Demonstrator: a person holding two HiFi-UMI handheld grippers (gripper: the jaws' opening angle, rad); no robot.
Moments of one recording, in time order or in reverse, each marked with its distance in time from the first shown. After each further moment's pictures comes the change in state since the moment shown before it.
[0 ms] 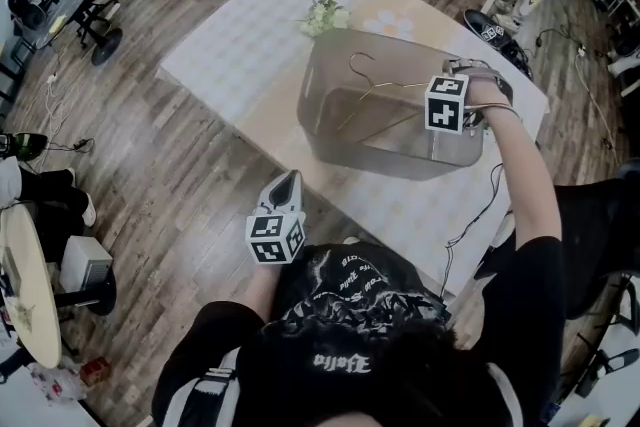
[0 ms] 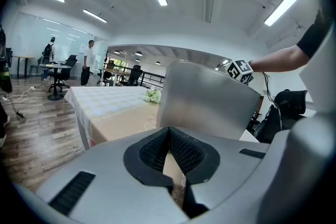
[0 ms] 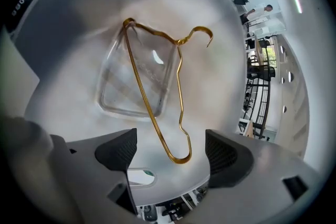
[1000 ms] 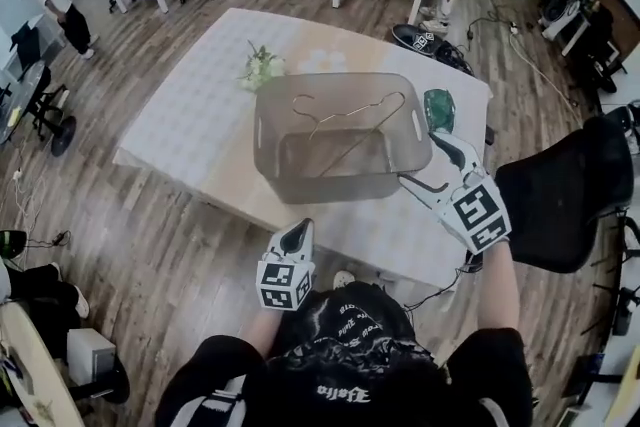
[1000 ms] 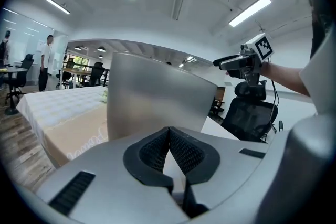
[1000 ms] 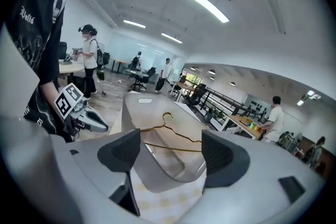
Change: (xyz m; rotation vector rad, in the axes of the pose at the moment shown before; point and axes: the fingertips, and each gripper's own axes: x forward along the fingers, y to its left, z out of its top) left arm -0.008 -0.098 -0.011 0.177 0.047 -0.365; right arm -0.208 0.095 -0.010 0.936 -0.881 -0.270
